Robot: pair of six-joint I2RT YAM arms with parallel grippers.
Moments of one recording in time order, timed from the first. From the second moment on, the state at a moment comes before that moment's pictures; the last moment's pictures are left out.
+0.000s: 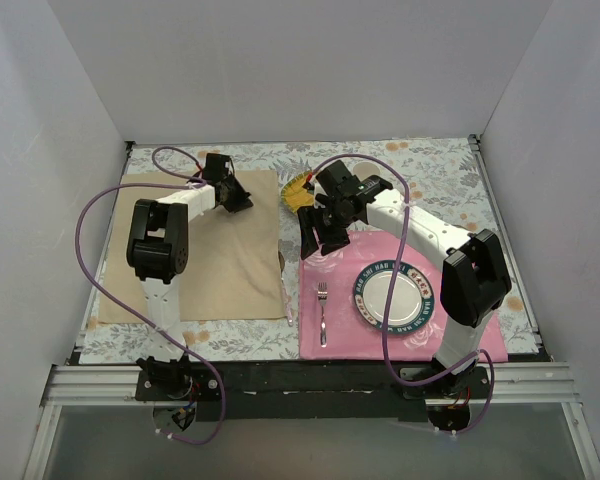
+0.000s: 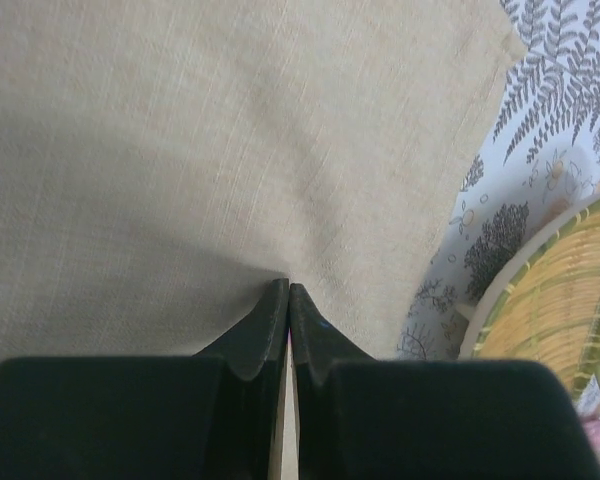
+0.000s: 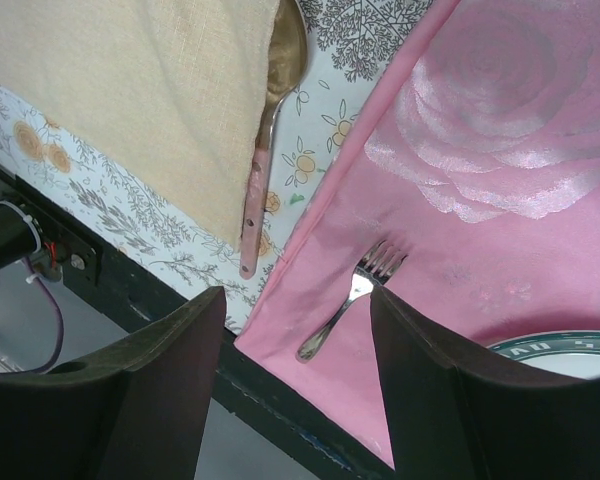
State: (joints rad) left arm -0.18 2.14 1.47 -0.19 0.13 -0.80; right arm 0.69 1.79 1.53 -0.84 -0.35 0.37
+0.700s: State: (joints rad) left arm -0.15 1.79 1.43 -0.56 -0.06 -0.71; right arm 0.69 1.70 1.44 -0.87 -0.36 0.33
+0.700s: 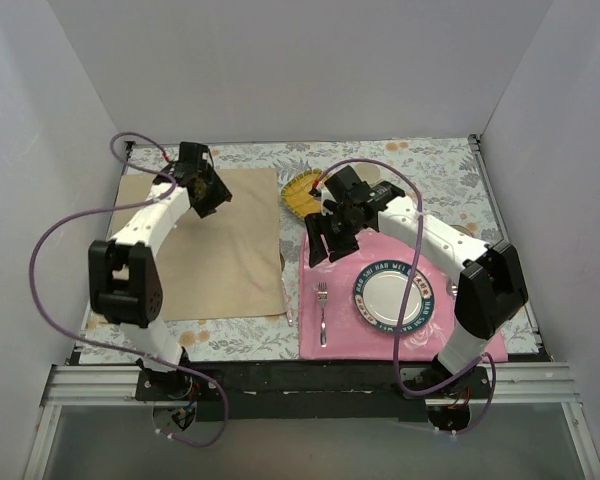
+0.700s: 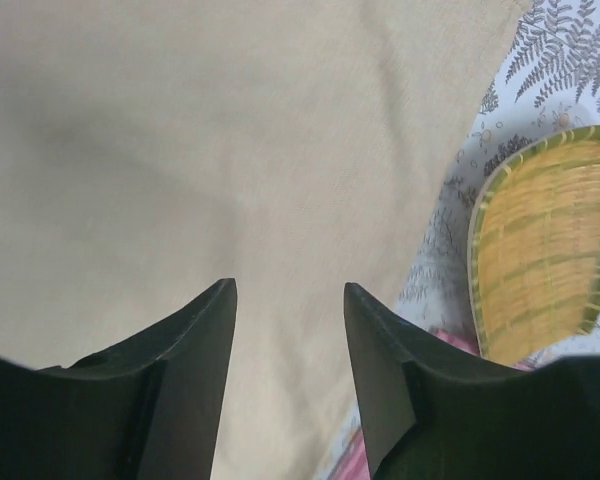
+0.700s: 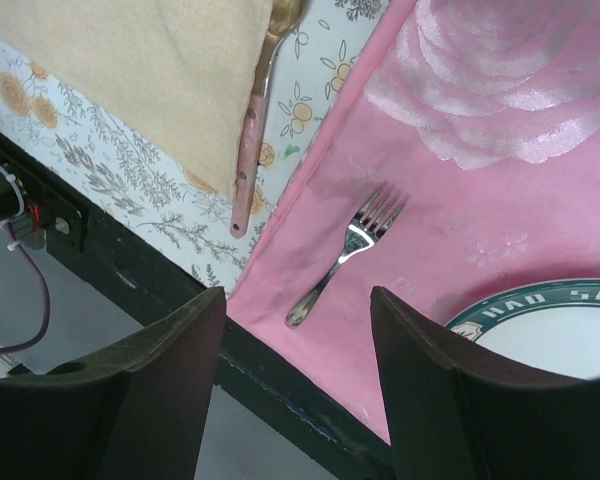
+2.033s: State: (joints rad) left arm 0.37 1.52 0.84 -0.62 -0.11 -0.76; right arm 0.73 1.61 1.37 -0.87 -0.38 0.26
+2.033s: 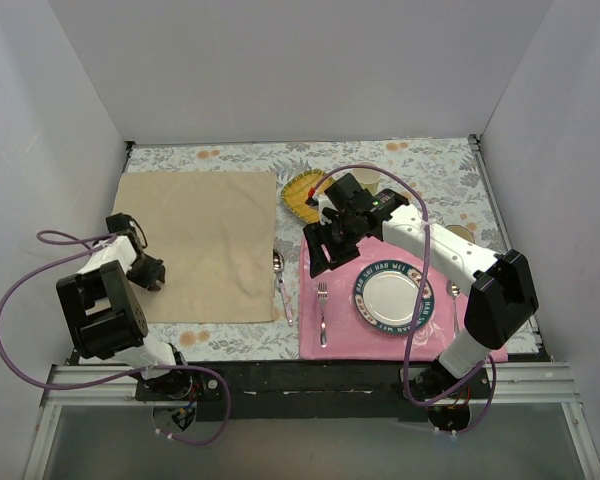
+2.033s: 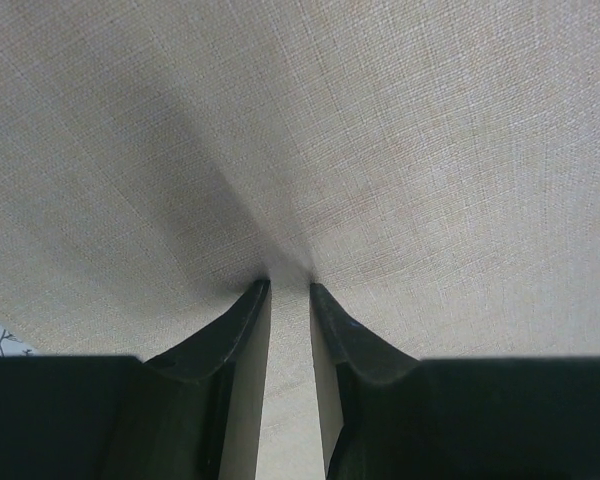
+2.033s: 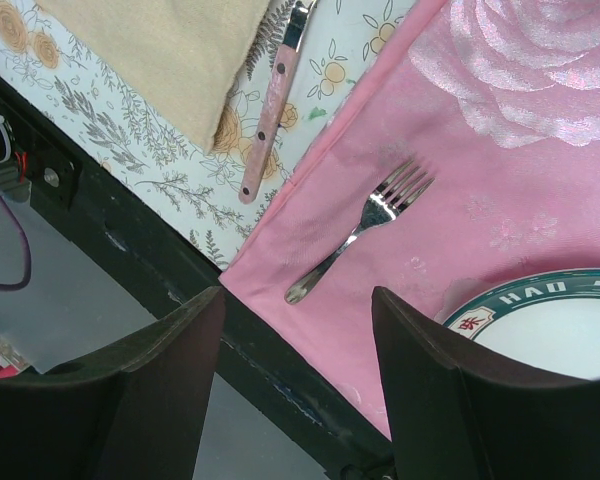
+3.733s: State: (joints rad) left arm 0.50 1.24 0.80 -0.76 -0.49 -0.97; right arm 0.74 1.55 1.35 -1.01 -0.47 0.21
